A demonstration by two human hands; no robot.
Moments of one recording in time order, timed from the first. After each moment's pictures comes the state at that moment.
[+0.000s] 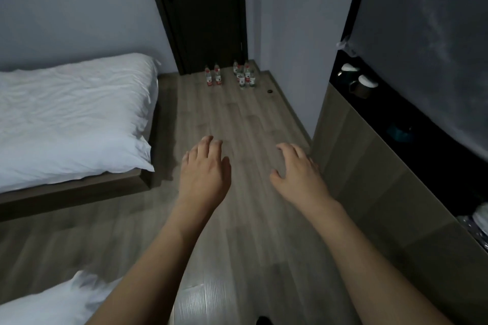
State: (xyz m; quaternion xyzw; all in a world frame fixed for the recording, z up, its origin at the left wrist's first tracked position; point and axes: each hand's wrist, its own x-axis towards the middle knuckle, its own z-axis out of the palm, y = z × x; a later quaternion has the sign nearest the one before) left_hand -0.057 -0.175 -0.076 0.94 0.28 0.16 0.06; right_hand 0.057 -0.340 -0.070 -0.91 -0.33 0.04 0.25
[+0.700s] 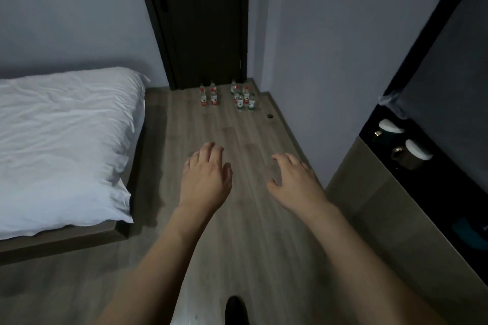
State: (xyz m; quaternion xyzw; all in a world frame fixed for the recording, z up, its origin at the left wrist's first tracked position) left_hand 0.175 0.084 -0.085 0.94 0.29 0.13 0.11; right_hand 0.287 -0.081 -0.070 -0.91 -0.36 0.06 0.18
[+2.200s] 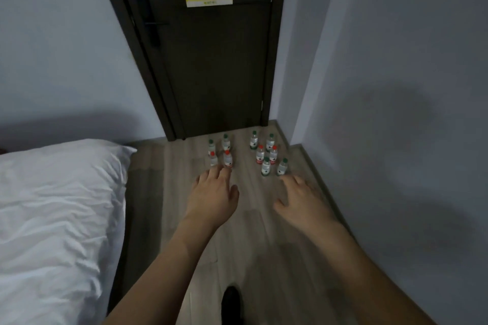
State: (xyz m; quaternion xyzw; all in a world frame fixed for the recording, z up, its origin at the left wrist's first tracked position) left_hand 0.782 0.760 -0.127 0.96 0.25 0.03 0.12; right_hand 0.896 0.583 -0.122 -0.92 -0.34 0.12 0.16
